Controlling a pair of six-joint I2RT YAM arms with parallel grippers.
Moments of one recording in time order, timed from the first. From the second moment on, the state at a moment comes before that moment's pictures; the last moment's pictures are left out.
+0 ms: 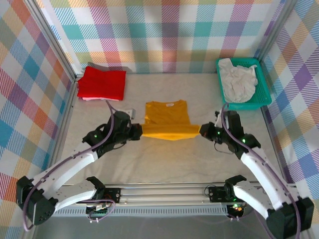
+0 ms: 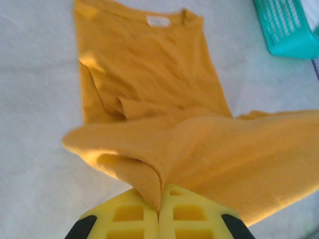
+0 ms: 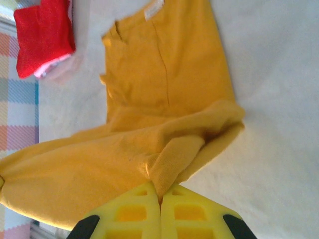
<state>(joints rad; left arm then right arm) -0.62 1.06 0.87 -0.52 0.00 -0.62 0.34 0.93 0.76 -0.56 -0.29 0.73</state>
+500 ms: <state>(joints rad) -0.38 1.56 1.15 -0.34 0.11 -0.45 0.28 1.46 1.05 -0.33 -0.20 0.64</state>
